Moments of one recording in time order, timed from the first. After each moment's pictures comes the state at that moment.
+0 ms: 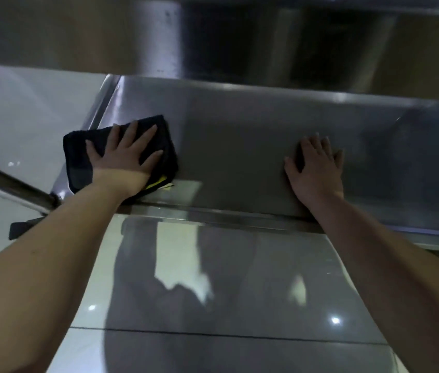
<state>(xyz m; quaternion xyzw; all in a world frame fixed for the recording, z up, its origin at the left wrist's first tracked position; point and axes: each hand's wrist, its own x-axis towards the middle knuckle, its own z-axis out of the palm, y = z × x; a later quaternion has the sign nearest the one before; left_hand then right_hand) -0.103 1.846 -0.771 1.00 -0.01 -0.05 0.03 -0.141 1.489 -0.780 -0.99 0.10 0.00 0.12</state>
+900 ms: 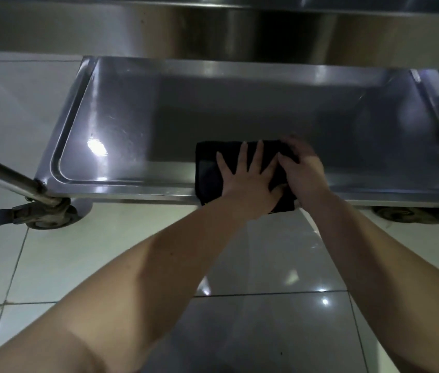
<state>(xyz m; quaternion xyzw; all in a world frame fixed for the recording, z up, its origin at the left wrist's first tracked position) -0.218 1.586 -0.766 0.96 -0.23 -0.14 0.03 -0.218 1.458 -0.764 -0.83 0.16 -0.05 0.53</state>
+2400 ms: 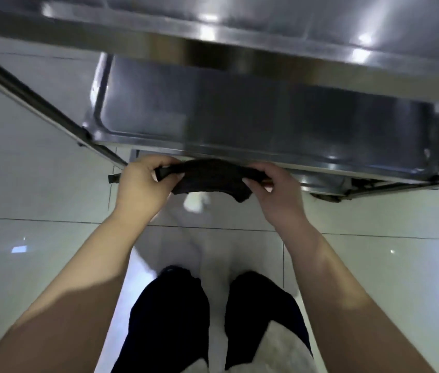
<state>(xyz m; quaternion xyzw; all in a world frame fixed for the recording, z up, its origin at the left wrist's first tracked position) -0.307 1.789 -0.350 0.90 0.06 -0.06 0.43 -0.337 1.543 -0.353 -0.86 0.10 0.05 0.50</state>
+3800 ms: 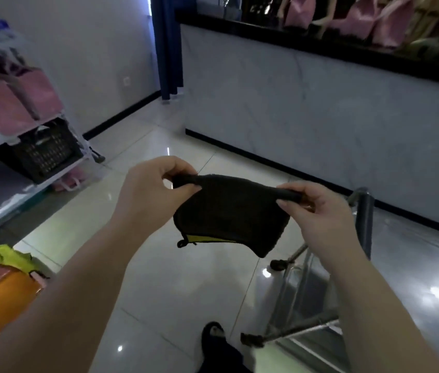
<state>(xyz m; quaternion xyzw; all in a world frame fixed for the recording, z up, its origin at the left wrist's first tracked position) -0.238 2.355 0.202 0.90 0.06 0.22 0.38 -0.170 2.097 0.190 -0.82 -0.18 -0.01 0.55</state>
